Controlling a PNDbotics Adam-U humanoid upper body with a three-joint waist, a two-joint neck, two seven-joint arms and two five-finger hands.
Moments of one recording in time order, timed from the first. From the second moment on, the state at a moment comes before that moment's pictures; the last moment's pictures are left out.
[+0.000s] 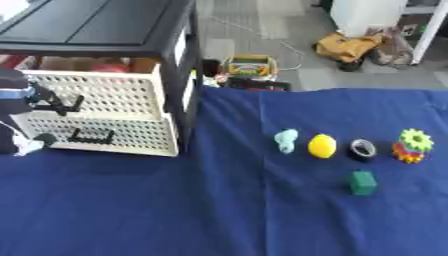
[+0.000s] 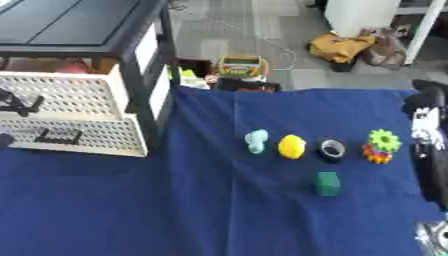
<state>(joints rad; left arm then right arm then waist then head) -1.11 0.81 -0.29 -1.39 -0.68 -0.10 -0.87 -0.35 -0.45 -0.17 -1.98 0.32 -0.01 -0.49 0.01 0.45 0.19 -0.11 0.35</state>
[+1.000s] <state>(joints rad) -0.99 0.90 -0.29 -1.54 -0.59 -0.02 -0.82 -0.36 -0.45 -0.17 -1.98 0.32 -0.01 -0.49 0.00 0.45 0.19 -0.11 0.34</state>
